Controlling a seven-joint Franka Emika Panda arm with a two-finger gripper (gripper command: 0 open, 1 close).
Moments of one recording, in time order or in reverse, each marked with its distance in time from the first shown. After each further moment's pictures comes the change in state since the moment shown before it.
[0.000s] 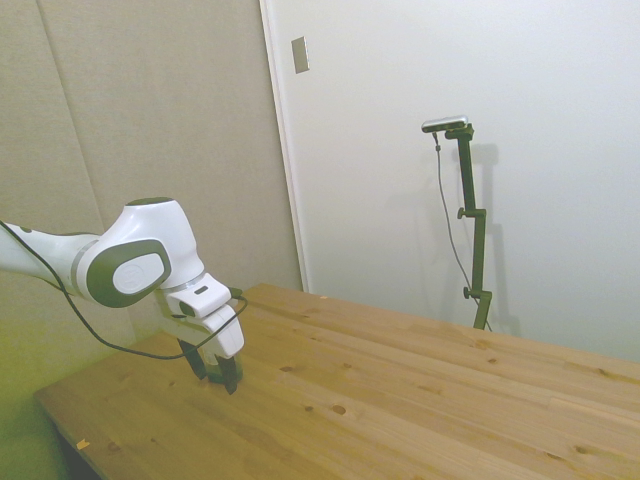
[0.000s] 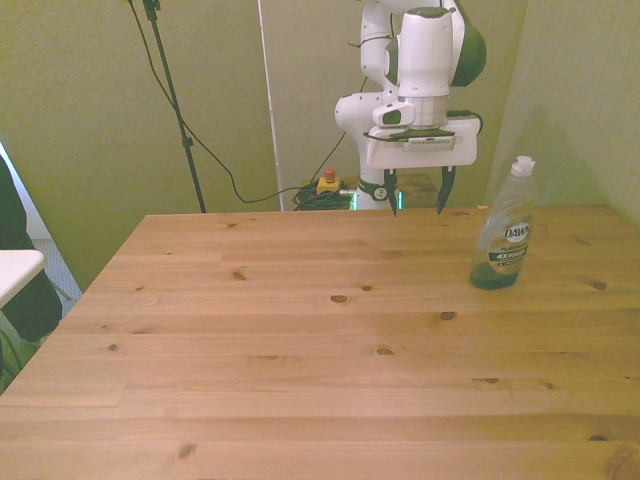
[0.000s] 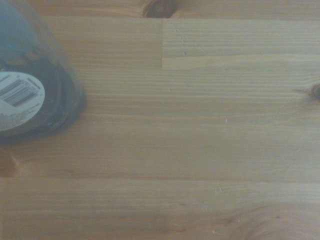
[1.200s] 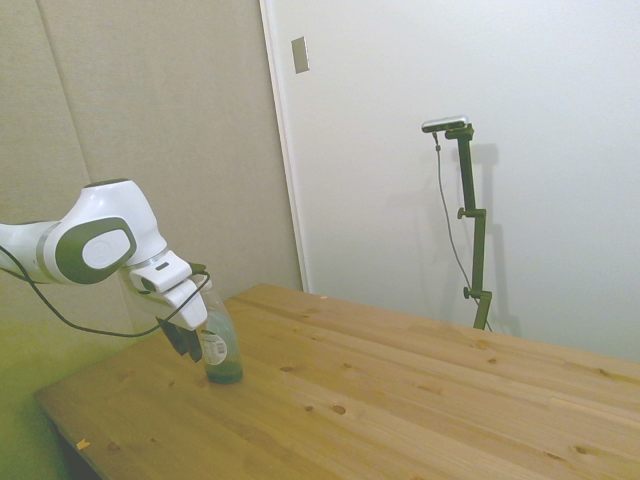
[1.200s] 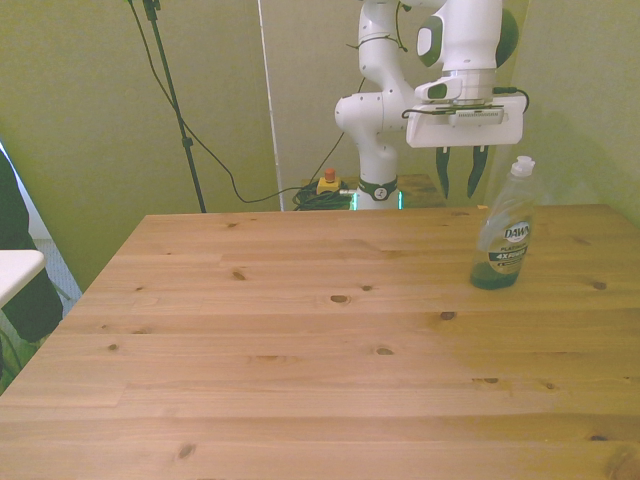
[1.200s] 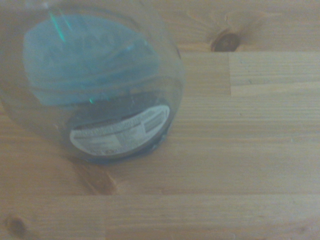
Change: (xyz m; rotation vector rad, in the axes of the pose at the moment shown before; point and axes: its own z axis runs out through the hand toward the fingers) arm -0.054 -0.057 -0.038 0.050 0.062 0.028
